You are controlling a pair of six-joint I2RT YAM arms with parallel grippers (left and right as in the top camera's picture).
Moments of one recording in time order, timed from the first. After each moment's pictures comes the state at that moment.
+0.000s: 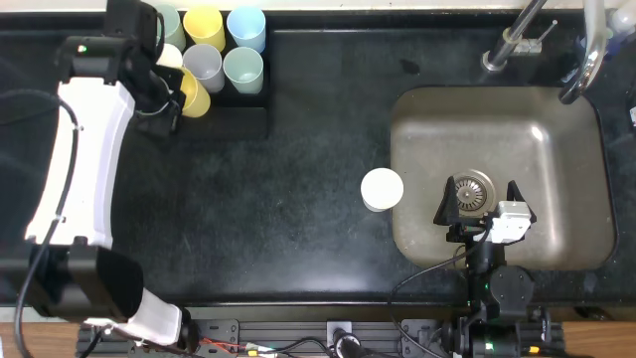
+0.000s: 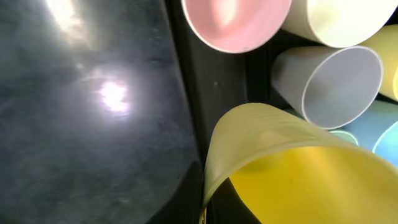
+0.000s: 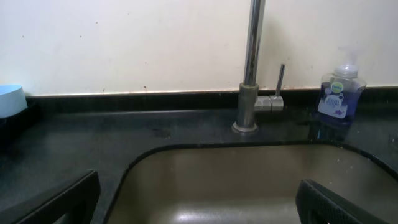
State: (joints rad) left arm -0.04 1.77 1.72 -1.28 -0.02 -1.45; right arm -0.04 0.01 0.02 -0.03 0.00 0.05
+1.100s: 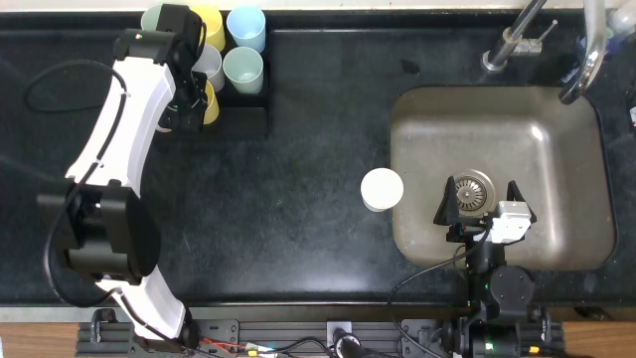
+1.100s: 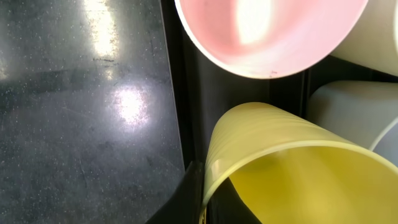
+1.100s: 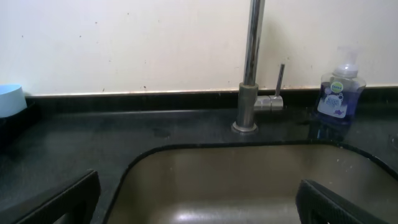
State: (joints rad) left arm -0.10 1.95 1.72 -1.23 -0.15 -1.59; right arm -0.04 0.01 0.02 -0.03 0.00 0.05
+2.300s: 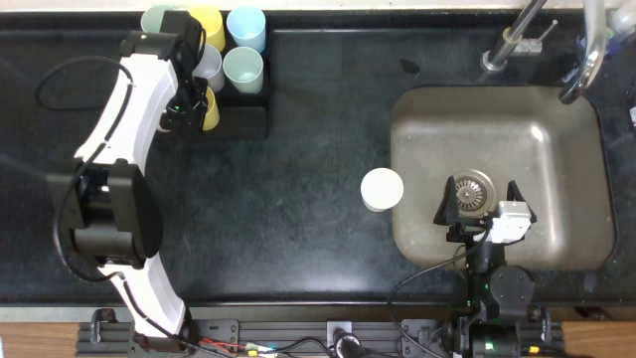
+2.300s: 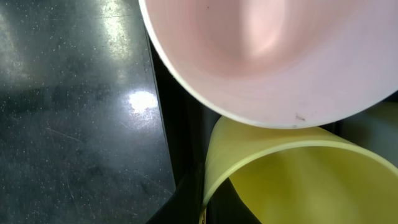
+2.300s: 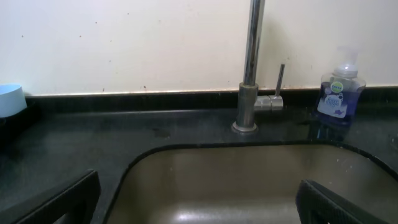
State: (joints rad) left arm -0.08 2.03 1.71 -1.19 -0.14 -1.55; right arm -0.04 0.01 0.02 -0.03 0.00 0.05
